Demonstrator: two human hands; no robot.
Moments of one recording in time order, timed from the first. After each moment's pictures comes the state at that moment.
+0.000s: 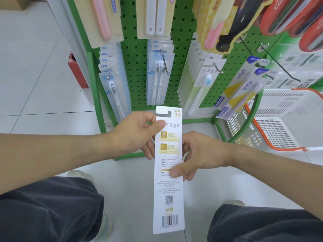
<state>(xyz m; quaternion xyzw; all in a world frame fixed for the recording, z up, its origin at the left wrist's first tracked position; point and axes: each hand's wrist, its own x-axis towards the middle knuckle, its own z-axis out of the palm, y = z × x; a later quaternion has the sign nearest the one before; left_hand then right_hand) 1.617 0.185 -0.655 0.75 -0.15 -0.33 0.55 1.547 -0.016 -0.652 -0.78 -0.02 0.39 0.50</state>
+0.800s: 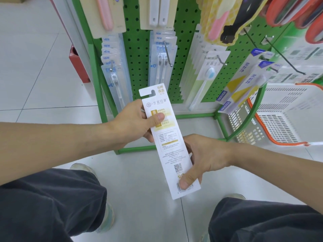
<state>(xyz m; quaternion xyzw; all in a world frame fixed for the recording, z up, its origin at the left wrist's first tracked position) 1.623 0.188 -0.659 0.74 -0.10 -0.30 0.59 1.536 -0.015 -0.658 -0.78 -0.05 0.42 0.46</state>
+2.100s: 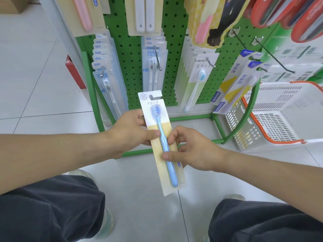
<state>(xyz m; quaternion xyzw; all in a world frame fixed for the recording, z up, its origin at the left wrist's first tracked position) 1.609 0.179 -0.657 0.75 -0.07 -0.31 0.58 1.530 -0.003 -0.674 -0.82 0.07 0.21 0.54</state>
